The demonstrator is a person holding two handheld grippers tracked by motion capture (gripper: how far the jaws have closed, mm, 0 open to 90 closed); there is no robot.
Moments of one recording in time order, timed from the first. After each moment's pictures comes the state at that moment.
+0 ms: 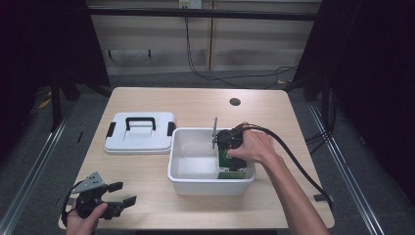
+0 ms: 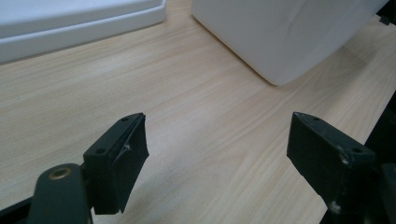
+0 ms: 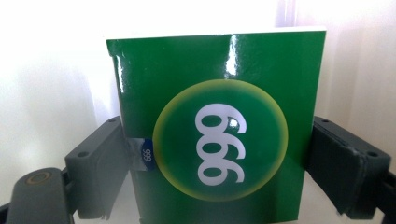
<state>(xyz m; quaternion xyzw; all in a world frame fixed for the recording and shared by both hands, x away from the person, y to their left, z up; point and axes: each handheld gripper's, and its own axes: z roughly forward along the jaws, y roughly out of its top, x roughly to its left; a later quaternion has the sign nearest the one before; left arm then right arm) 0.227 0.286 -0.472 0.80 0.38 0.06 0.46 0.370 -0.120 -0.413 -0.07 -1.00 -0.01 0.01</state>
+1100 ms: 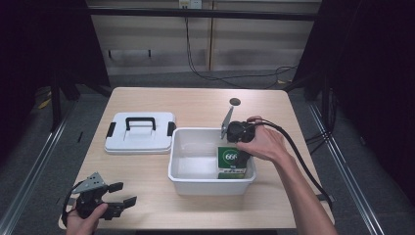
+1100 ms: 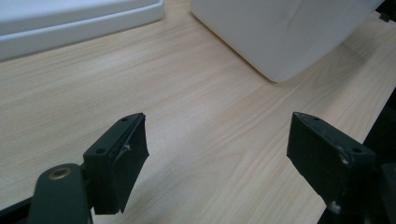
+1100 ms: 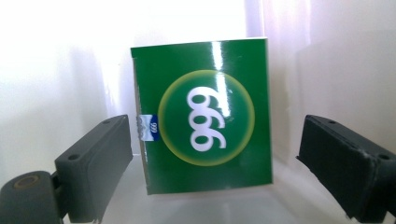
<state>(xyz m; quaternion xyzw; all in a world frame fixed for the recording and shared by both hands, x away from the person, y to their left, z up) 0.227 0.285 -0.472 0.80 0.38 0.06 0.46 0.366 -0.147 -0.383 -0.10 -0.99 -0.11 0.00</state>
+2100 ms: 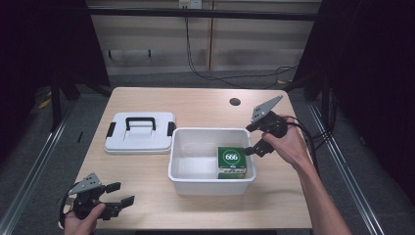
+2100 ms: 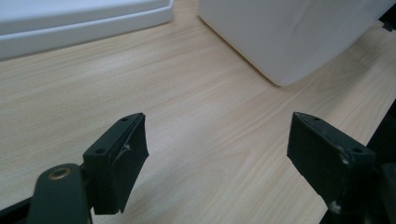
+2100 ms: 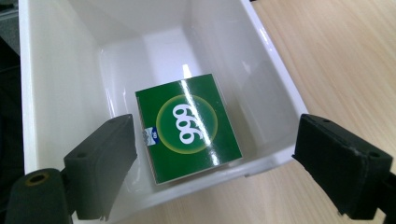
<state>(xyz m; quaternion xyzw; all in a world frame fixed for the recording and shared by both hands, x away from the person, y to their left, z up) 0.225 0.291 -0.472 0.79 0.39 0.06 0.46 0.344 -0.217 -0.347 -0.19 -0.93 -0.31 -0.06</state>
